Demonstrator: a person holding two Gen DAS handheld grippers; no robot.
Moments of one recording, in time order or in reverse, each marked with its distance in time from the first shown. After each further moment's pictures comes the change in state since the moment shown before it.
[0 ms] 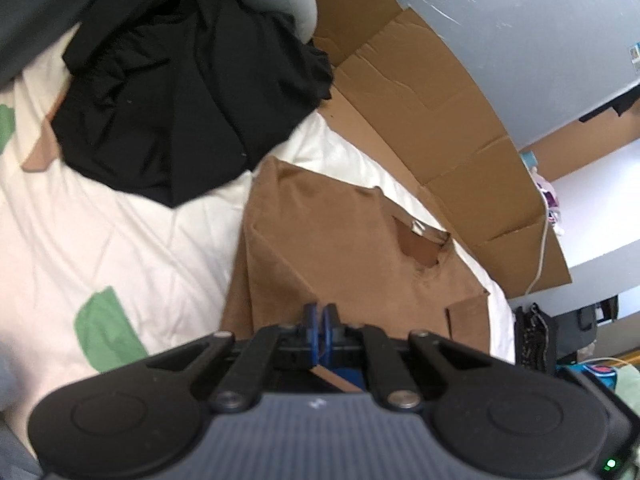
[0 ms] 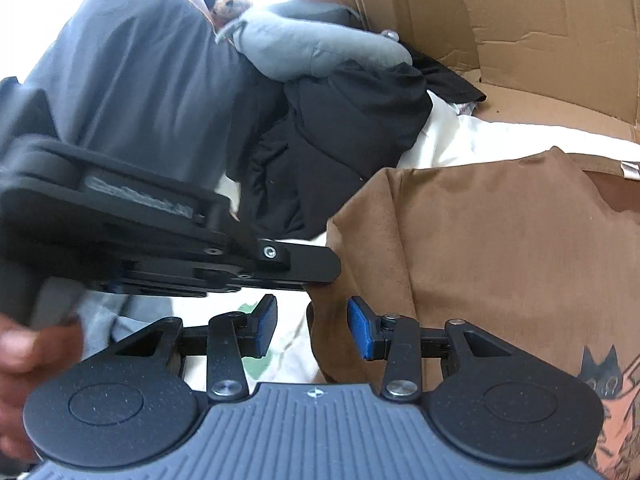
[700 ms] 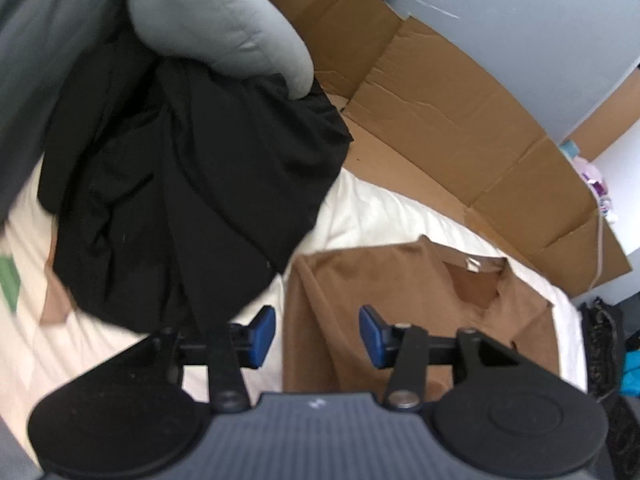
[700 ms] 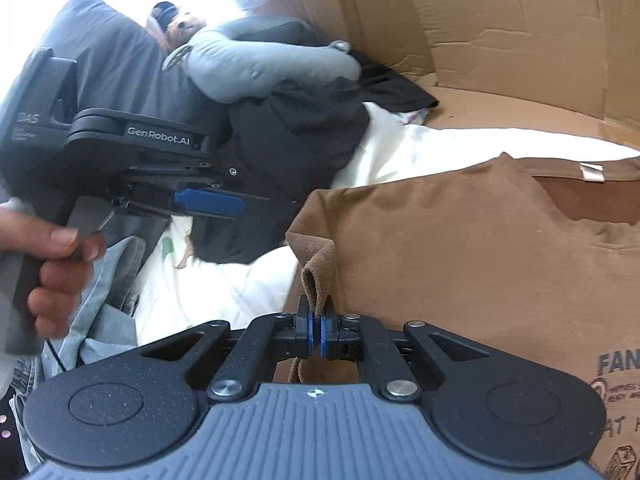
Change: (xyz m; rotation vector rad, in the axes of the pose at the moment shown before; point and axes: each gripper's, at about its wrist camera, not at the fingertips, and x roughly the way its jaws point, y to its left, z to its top) left arm 0.033 -0.019 0.078 0.204 -0.048 0.202; right arm -0.014 -0.062 0.014 0.079 -0.034 -0.036
